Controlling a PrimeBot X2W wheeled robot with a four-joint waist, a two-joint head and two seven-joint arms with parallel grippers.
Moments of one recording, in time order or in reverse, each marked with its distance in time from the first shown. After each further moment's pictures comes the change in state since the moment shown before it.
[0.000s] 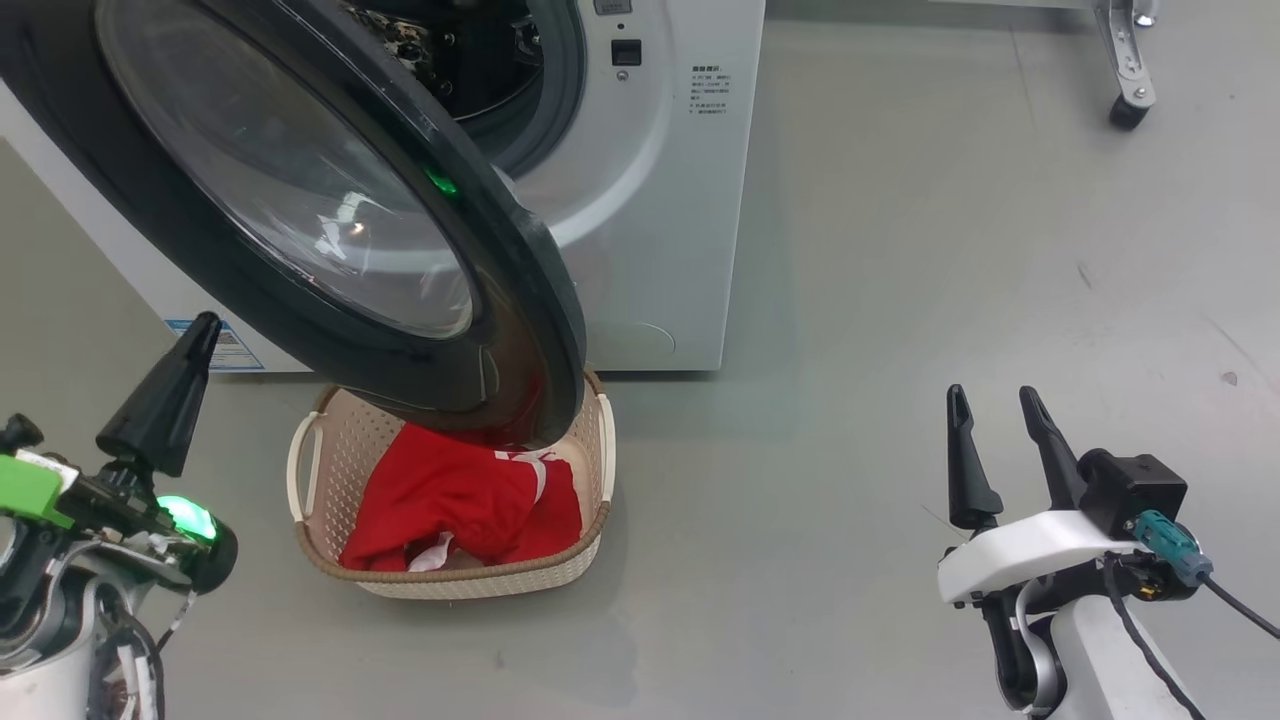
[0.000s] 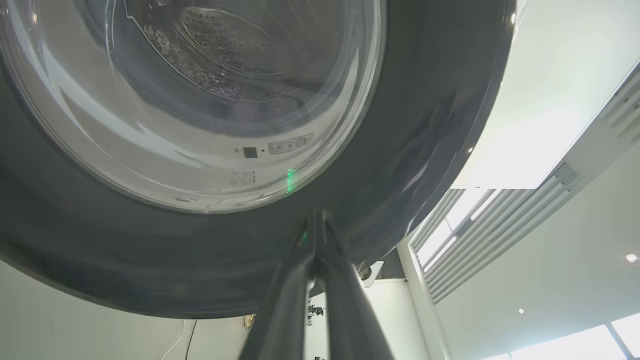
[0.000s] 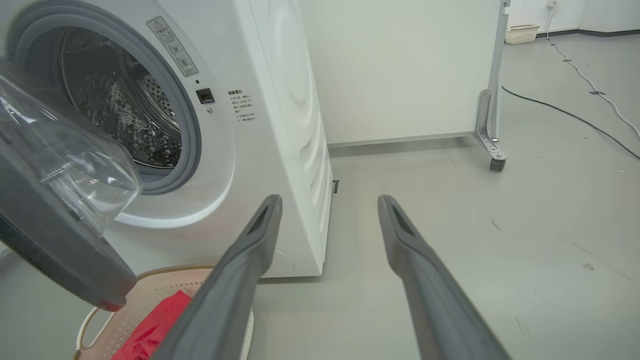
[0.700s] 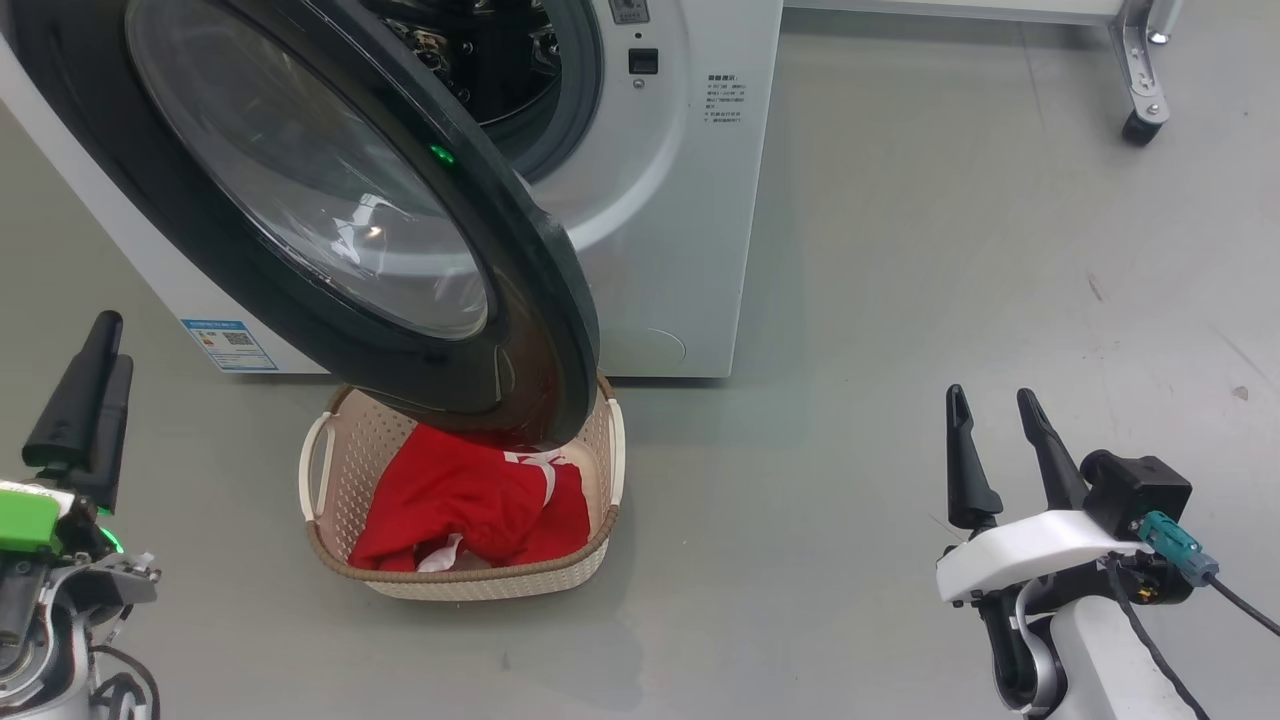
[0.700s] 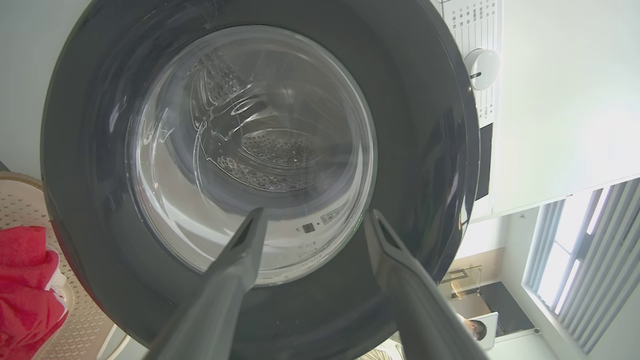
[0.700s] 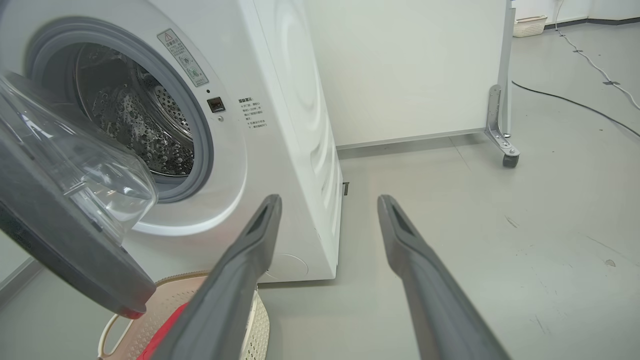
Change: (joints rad) left arm 0.101 -0.009 0.051 -0.176 0.353 0.000 -0.244; right arm 0.001 0.001 0.012 -0.001 0.052 0.000 0.000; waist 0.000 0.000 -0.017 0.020
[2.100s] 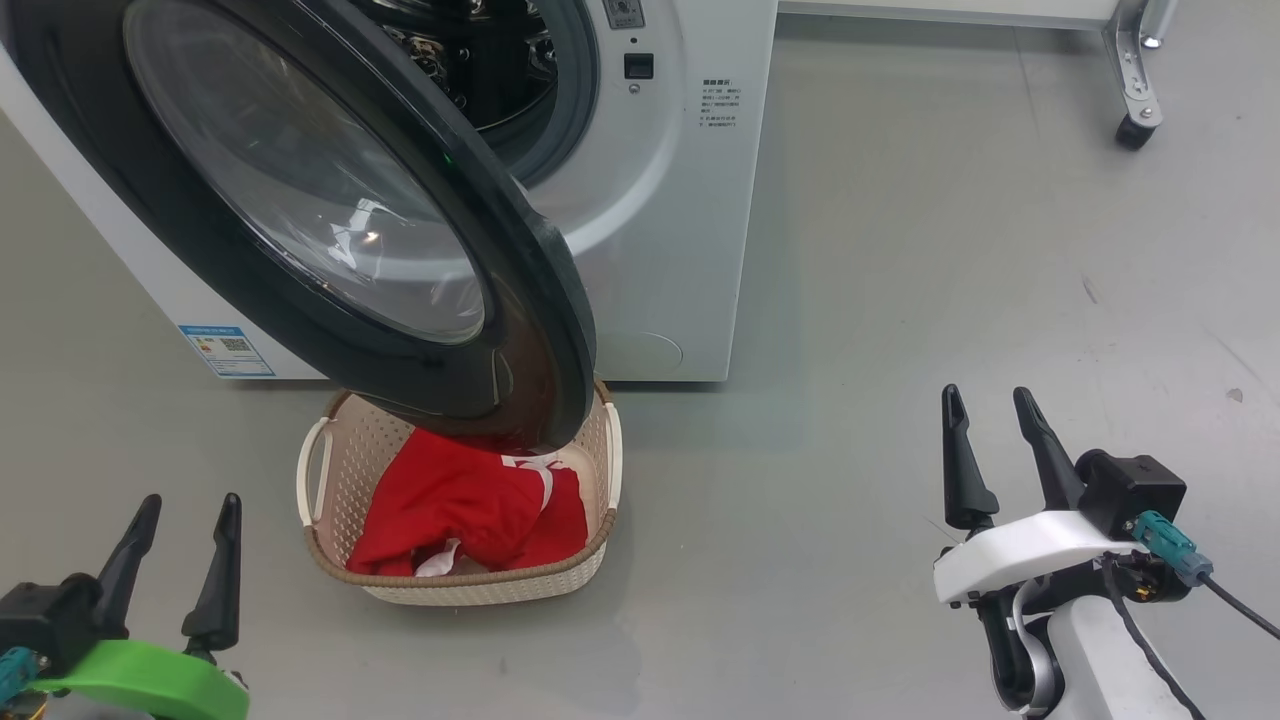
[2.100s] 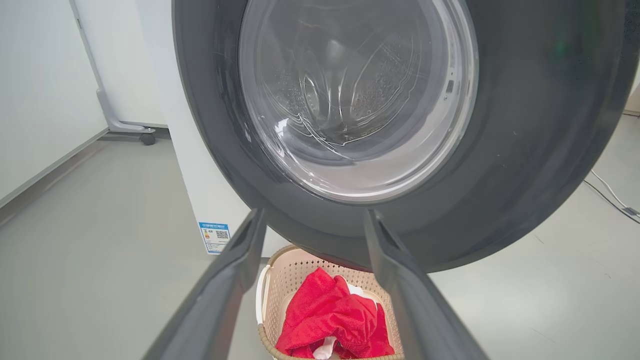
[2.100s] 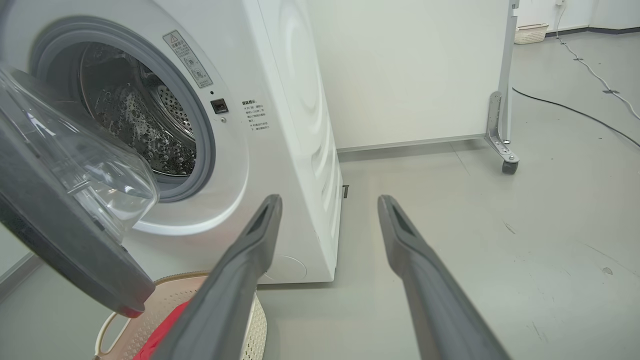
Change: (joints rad) left arm 0.209 0.229 -0.439 0.124 0.924 -0.001 -0.676; right arm 0.000 0.000 0.005 -0.003 -0.019 0.000 0.000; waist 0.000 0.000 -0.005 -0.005
